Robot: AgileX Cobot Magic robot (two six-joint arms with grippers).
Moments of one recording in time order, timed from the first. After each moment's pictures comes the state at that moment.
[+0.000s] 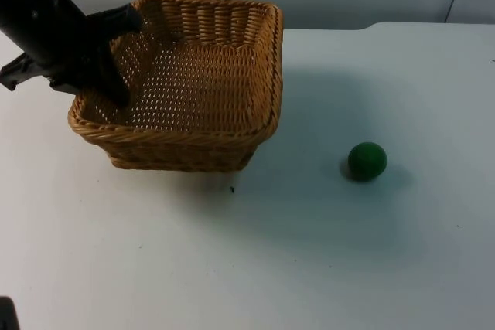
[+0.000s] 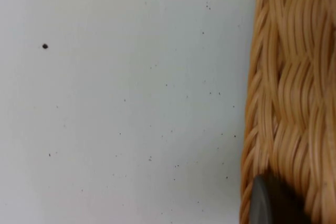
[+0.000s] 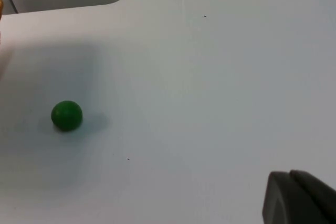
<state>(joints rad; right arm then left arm) -0.09 0.00 -0.52 -0.01 1.08 0.03 -0.09 2.08 -1.40 -0.68 0.84 0.34</state>
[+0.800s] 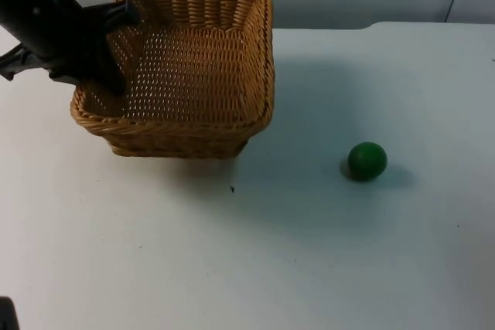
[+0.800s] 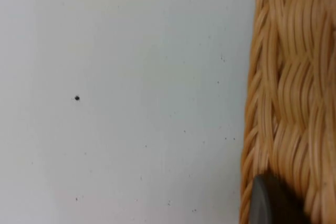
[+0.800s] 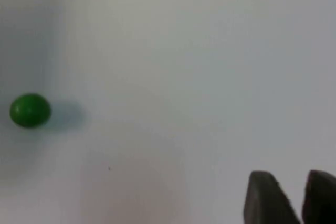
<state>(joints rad) -0.07 0.98 -0.83 -0.03 0.84 -0.02 -0.09 2.08 -1.40 -0.68 0.73 0.34</state>
